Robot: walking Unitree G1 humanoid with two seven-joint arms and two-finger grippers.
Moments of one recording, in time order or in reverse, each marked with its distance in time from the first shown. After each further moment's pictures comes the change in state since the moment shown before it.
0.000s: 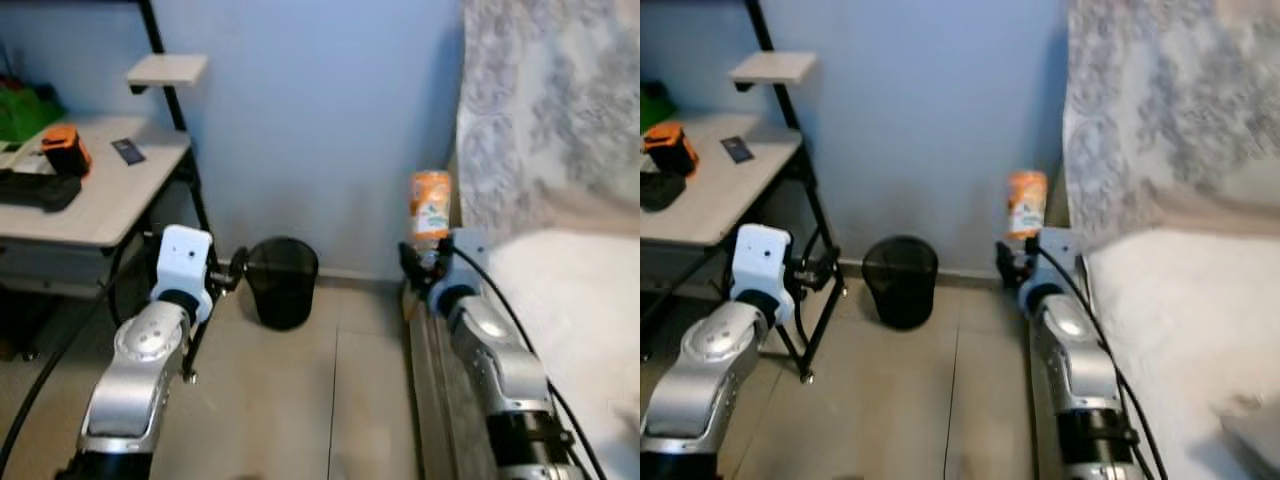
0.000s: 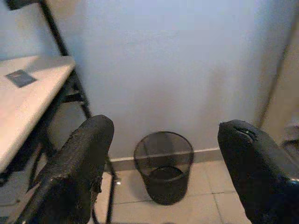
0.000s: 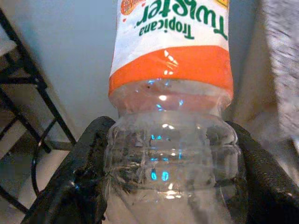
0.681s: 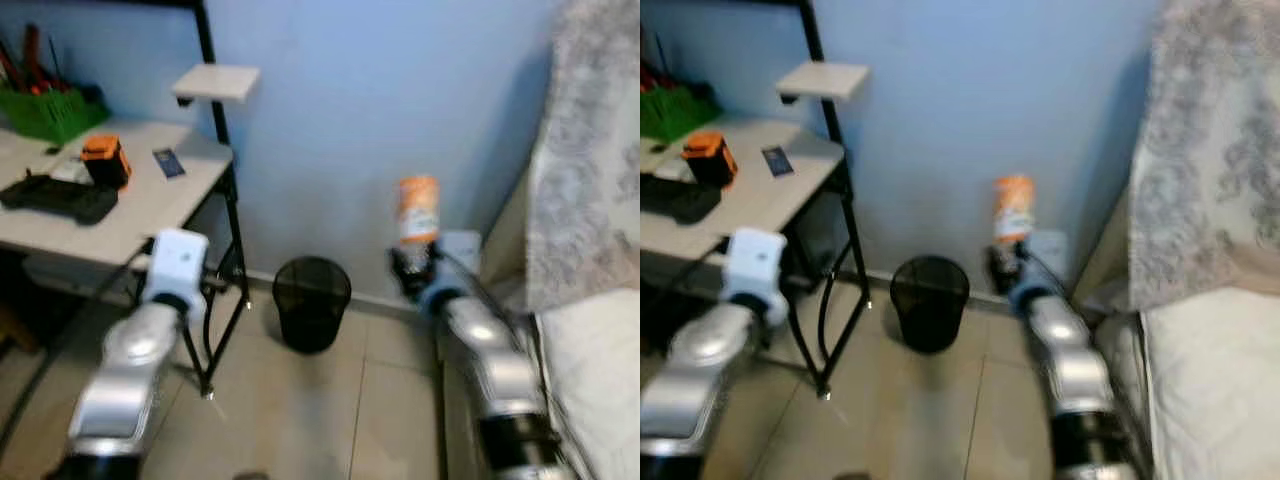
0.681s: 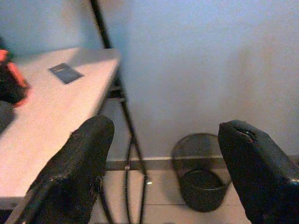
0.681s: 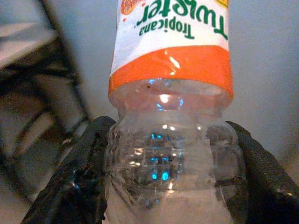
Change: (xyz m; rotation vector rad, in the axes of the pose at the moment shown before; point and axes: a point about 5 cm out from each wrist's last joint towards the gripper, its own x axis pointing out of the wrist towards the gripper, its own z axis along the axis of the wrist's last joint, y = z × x) left arm -0.004 0.013 -0.006 0.045 0.027 0.019; right arm 0.002 0.019 -0.007 -0.037 0.024 0.069
